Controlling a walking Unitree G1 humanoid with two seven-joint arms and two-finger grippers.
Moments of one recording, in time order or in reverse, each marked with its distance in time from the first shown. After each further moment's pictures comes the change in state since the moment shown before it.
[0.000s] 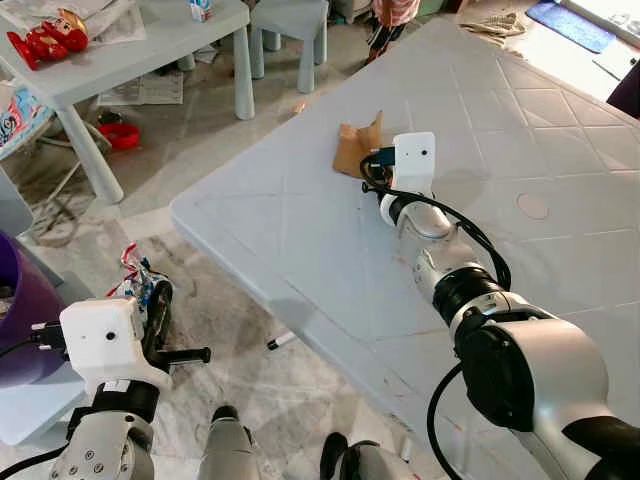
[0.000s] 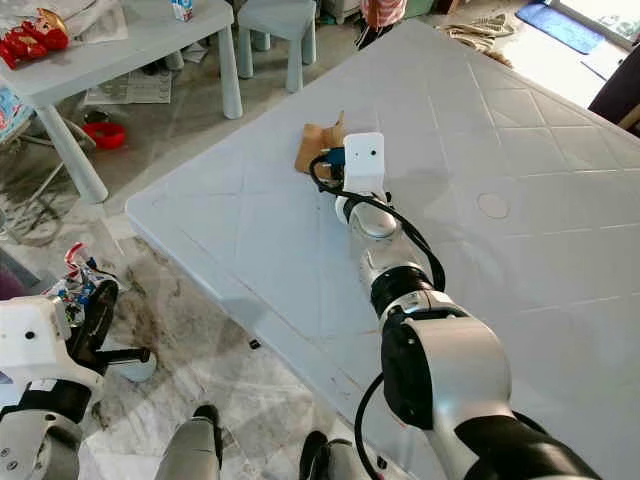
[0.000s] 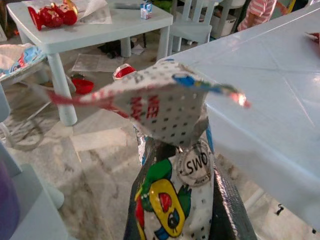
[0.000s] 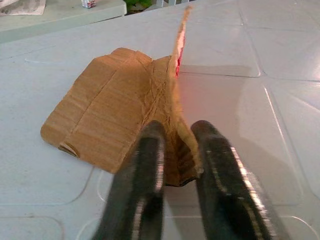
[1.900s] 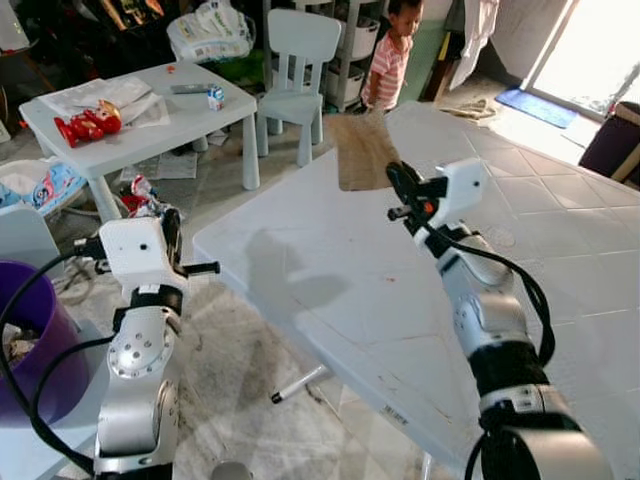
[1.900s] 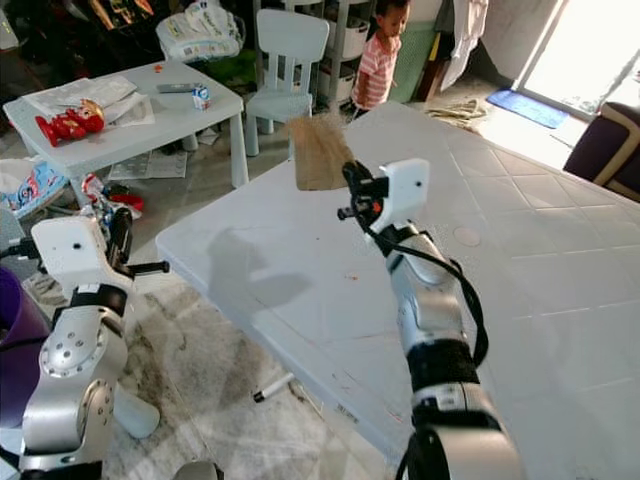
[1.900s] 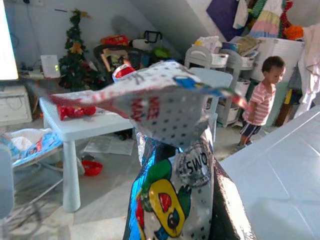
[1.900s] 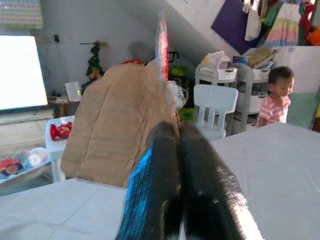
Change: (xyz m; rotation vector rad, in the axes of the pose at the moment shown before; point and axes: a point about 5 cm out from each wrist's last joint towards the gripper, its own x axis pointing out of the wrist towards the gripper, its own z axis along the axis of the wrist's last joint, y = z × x) left arm 0.088 -0.002 -0.006 0.005 -0.146 0.081; right arm -0.065 -0.035 -0.004 0.114 -0.292 0.227
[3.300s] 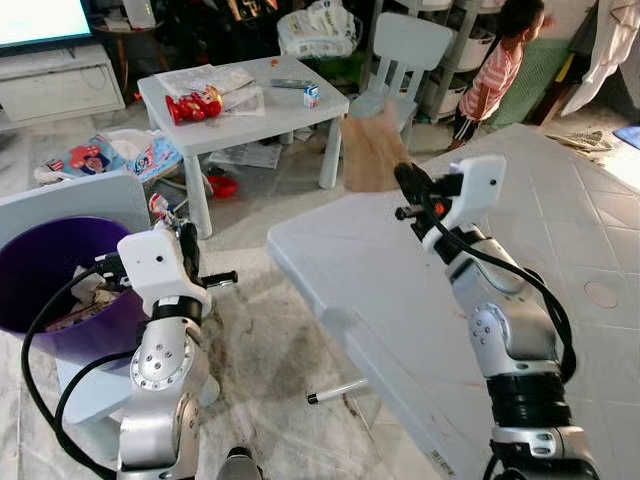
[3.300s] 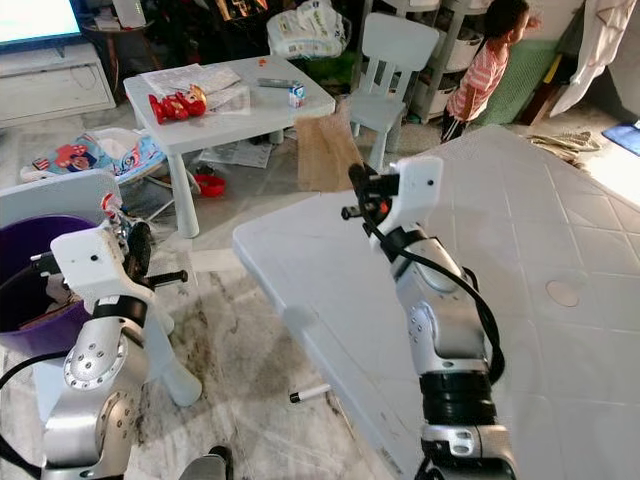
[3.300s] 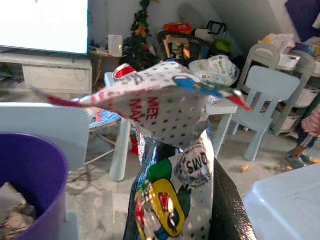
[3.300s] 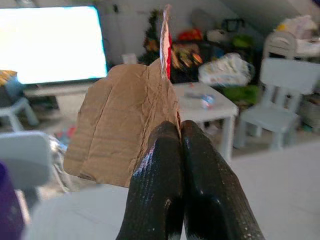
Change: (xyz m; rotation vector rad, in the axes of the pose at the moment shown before) left arm -0.010 -0.014 -0.005 -0.082 0.042 0.005; right arm -0.016 0.002 0.014 0.013 0.107 -0.020
